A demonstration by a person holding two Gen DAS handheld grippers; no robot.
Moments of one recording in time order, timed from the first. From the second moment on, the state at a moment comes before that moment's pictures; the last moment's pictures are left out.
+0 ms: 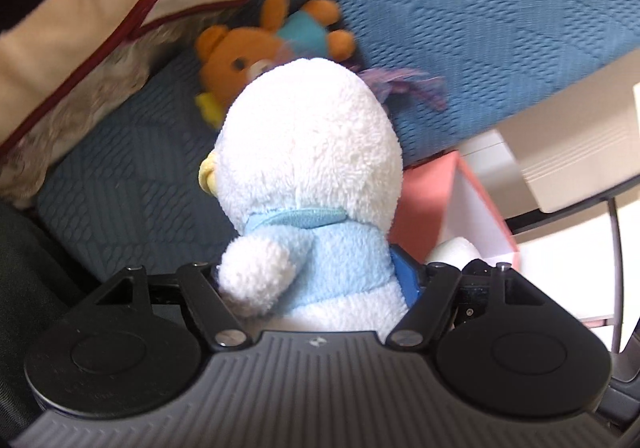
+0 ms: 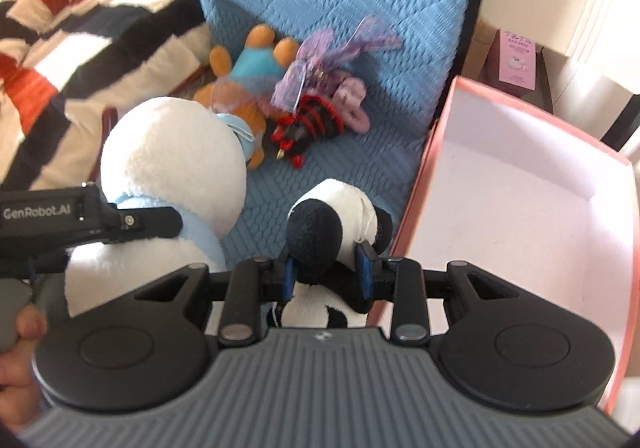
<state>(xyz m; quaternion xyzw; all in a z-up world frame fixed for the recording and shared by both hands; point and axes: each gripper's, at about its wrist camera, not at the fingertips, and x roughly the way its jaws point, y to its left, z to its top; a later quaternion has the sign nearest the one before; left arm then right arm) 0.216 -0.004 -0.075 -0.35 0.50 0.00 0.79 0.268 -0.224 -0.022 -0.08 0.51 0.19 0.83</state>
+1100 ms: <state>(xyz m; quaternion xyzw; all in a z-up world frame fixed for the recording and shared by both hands) 0.324 -0.235 -0.005 -0.21 0.51 -0.11 0.83 0.296 -0.408 0.024 -0.01 0.47 0.10 0.88</state>
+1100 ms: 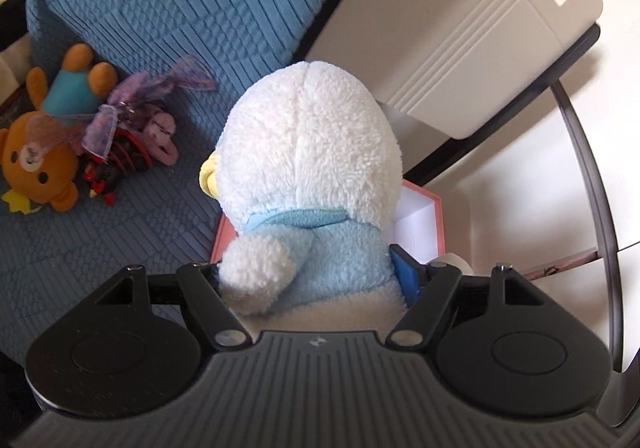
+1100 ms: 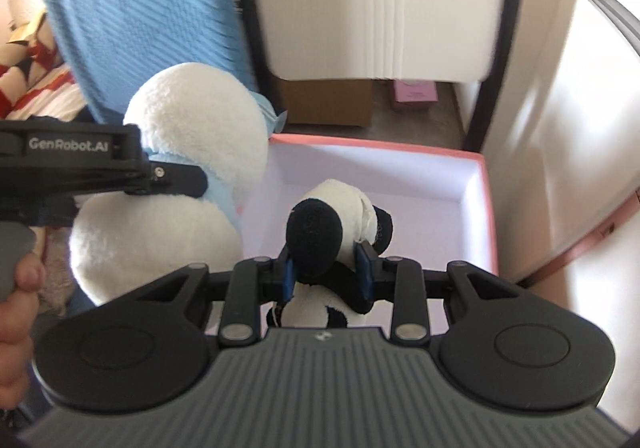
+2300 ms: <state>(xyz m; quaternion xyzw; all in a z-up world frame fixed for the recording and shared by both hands) 0.333 -0.298 -0.034 -0.12 0.50 -0.17 0.84 0.299 -0.482 -0.057 0.07 0.50 0.03 0.86</state>
